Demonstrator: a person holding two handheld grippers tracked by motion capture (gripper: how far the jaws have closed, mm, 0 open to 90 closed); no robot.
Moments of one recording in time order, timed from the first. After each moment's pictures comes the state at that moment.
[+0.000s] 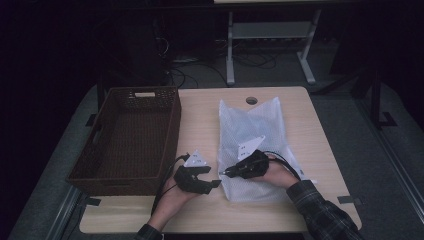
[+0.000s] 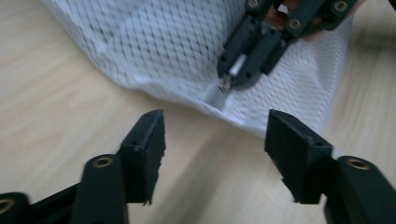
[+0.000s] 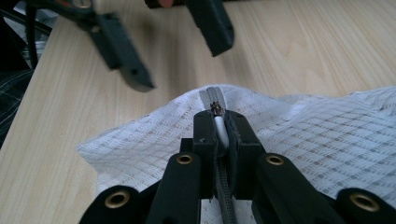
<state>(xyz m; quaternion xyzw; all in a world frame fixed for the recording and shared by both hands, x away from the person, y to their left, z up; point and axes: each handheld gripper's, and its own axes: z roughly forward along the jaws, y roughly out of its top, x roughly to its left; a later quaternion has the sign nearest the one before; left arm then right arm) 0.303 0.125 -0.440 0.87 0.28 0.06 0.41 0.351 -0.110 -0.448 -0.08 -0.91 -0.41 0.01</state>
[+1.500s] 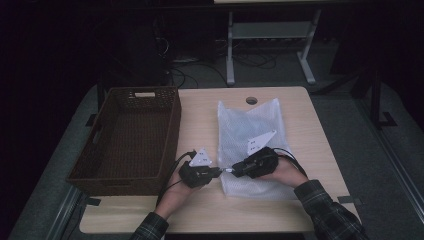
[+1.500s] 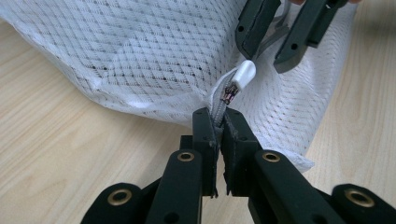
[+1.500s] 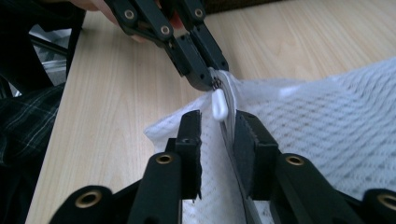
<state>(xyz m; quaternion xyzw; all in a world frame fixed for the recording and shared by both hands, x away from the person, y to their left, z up) 0.310 0.116 -0.442 0.88 0.22 0.09 0.41 0.349 -0.131 -0.430 -0.11 -0.90 -0.42 0.03</state>
